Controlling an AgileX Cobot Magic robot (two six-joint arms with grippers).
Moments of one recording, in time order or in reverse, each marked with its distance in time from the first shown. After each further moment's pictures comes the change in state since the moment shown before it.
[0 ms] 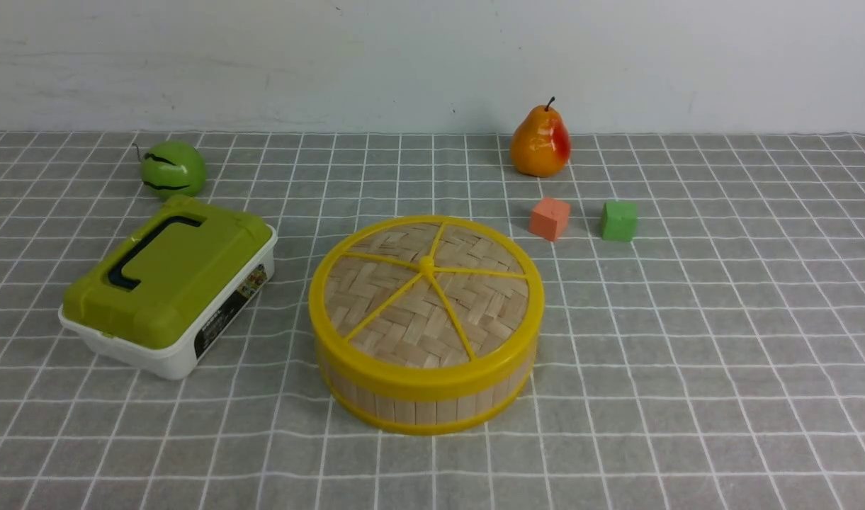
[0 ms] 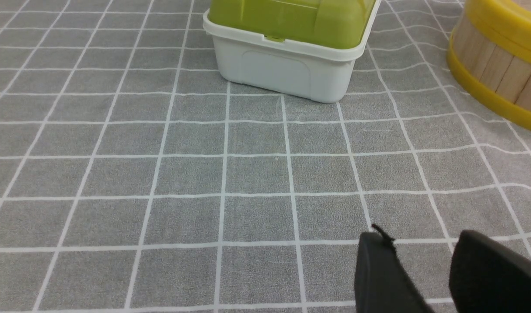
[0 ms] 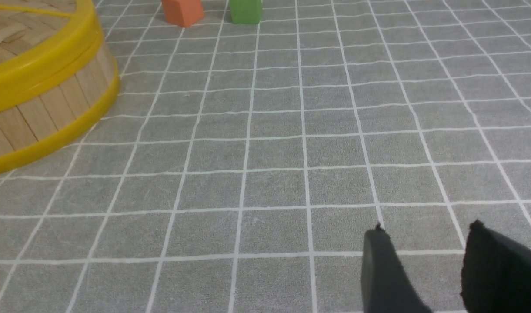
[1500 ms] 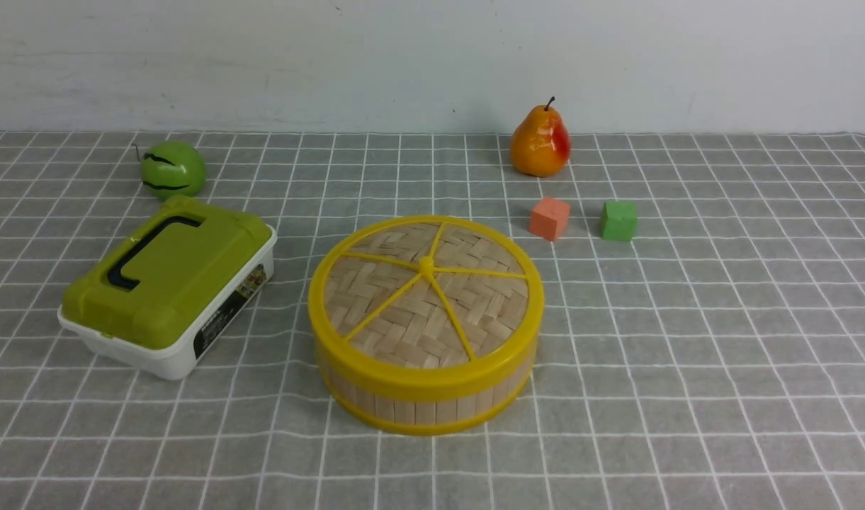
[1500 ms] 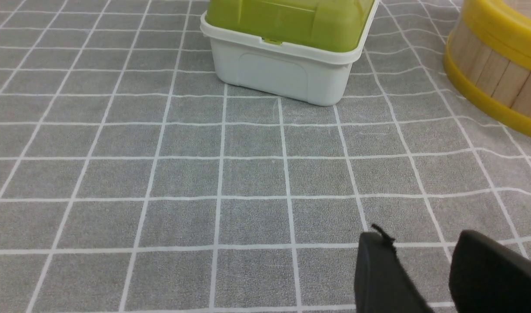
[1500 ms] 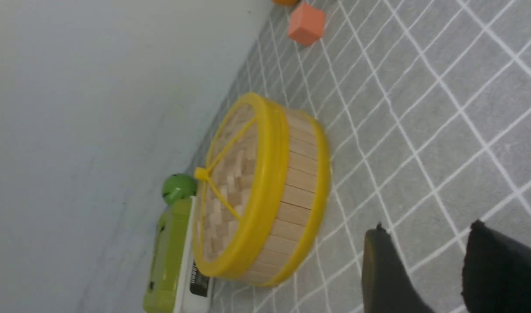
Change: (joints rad) right arm 0.002 0.000 0.009 0.747 -0.028 0.283; left arm 0.000 0.000 0.000 -0.011 -0.005 0.000
